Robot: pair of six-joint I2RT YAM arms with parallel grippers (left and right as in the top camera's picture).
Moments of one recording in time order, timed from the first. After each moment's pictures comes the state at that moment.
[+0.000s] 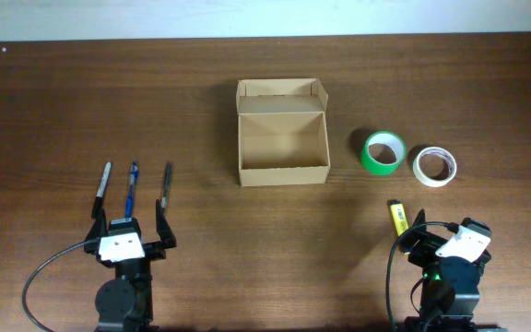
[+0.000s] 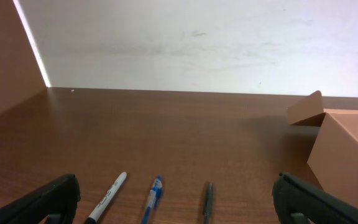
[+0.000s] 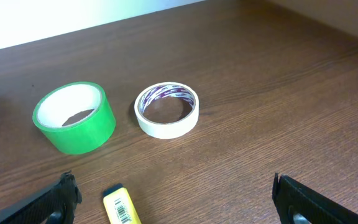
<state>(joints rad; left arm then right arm) -0.08 0.01 0.01 -0.06 -0.24 0.00 -0.05 0.08 0.14 -0.45 0.33 0.21</state>
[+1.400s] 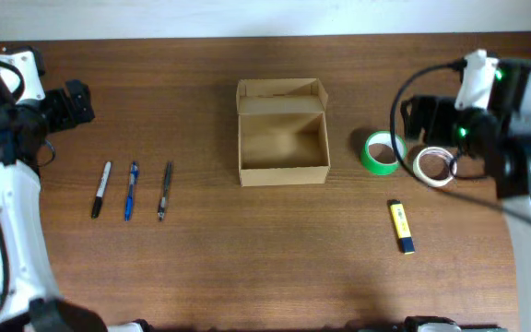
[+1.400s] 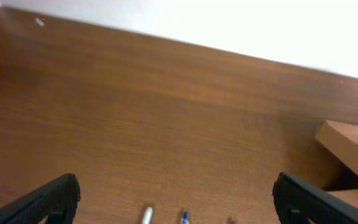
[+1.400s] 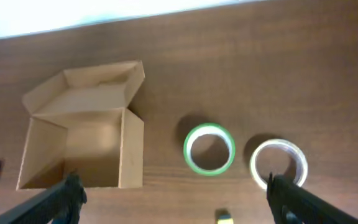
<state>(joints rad) 0.39 1.56 1.45 -0.63 0.28 0.07 -0.05 1.37 1.58 -1.04 -0.16 0.10</state>
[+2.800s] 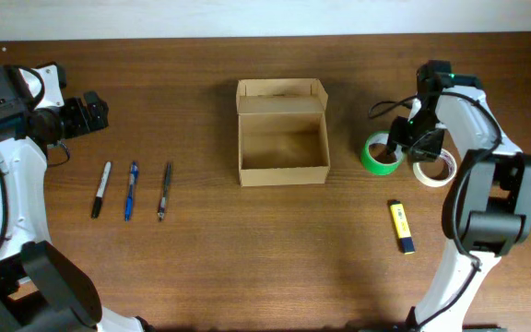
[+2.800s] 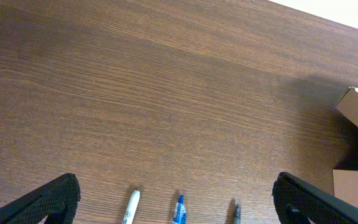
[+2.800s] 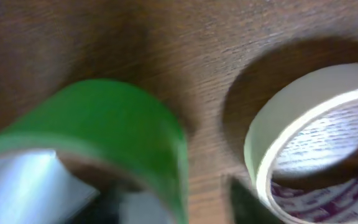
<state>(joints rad) 0.39 1.72 1.45 -0.66 0.31 0.06 -0.12 2.17 1.67 -1.10 -0.05 0.22</state>
